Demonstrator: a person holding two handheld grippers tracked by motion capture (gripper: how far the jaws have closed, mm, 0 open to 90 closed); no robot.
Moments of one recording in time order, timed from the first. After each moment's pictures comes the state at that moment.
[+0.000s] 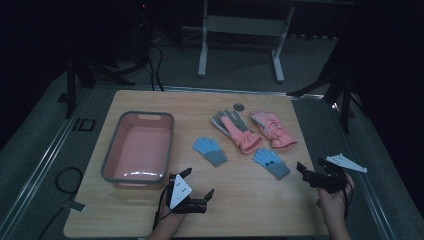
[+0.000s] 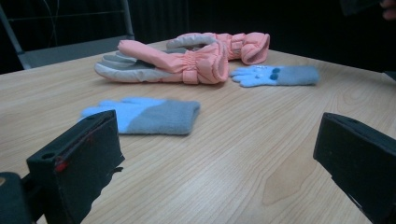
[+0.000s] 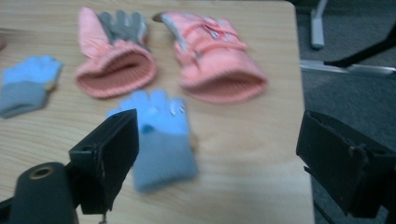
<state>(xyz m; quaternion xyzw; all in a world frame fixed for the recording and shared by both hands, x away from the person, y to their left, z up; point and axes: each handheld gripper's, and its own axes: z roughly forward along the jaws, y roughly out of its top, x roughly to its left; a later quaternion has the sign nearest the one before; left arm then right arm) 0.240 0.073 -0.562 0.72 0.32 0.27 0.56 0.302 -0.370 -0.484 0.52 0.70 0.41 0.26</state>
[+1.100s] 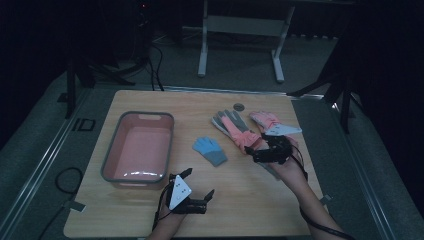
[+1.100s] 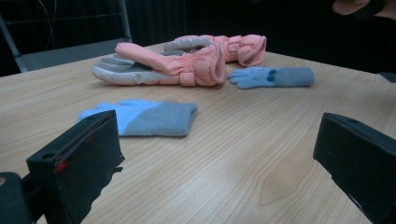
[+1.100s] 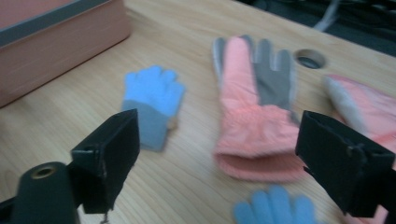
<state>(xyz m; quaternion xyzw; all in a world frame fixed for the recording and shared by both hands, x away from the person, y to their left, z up) 0.239 0.073 -0.562 0.72 0.31 0.26 0.57 0.373 -0.227 -0.457 0.35 0.82 0.42 0.17</state>
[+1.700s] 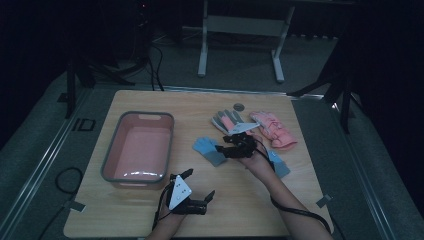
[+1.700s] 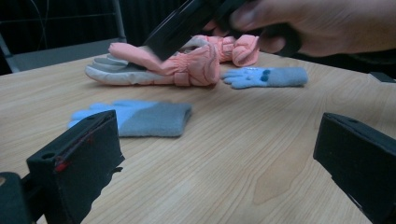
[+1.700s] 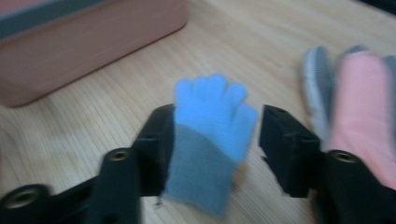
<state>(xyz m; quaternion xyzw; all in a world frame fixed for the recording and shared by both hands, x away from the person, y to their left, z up) 0.238 0.073 -0.562 0.72 0.31 0.26 0.57 0.407 -0.140 -0.496 0.28 0.86 0.40 0.12</state>
